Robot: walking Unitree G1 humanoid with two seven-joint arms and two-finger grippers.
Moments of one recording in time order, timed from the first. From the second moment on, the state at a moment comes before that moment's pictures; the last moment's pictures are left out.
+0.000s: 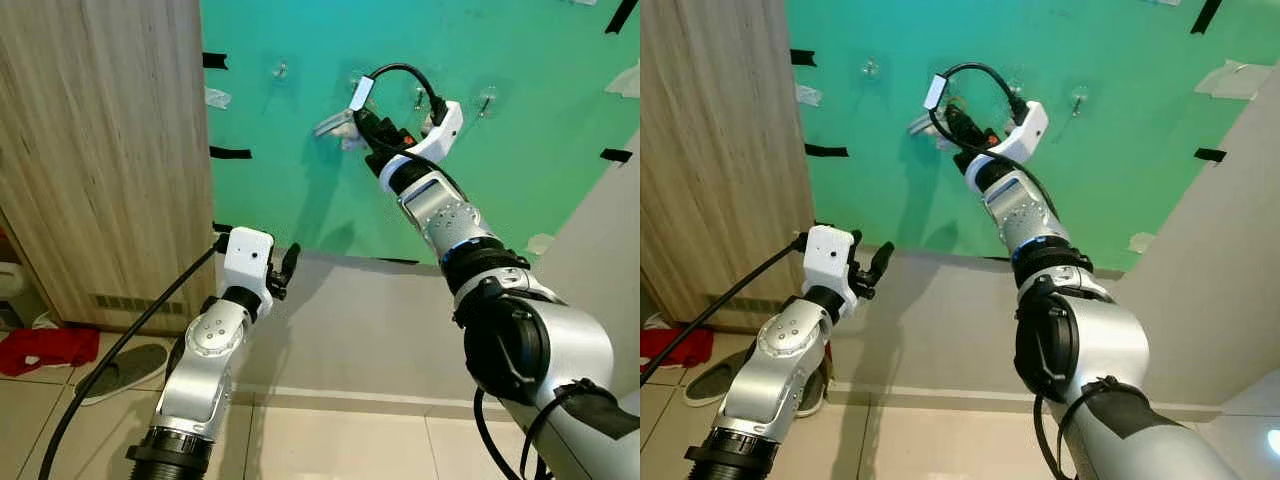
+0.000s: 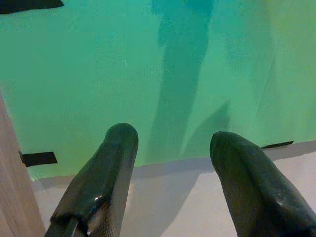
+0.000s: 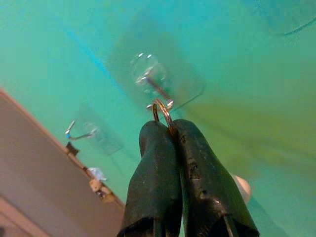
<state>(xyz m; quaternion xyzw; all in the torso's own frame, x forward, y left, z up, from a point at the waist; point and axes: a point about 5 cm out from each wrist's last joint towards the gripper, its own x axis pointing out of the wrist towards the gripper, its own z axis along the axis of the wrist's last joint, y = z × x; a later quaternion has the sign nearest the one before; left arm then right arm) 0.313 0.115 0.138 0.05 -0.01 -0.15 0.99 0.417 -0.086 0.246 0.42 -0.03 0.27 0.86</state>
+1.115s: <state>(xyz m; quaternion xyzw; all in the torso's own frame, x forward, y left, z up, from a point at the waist) 0.314 0.120 0.140 0.04 -0.01 -0.14 0.99 0.419 -0.080 0.263 0.44 -0.04 0.27 0.86</state>
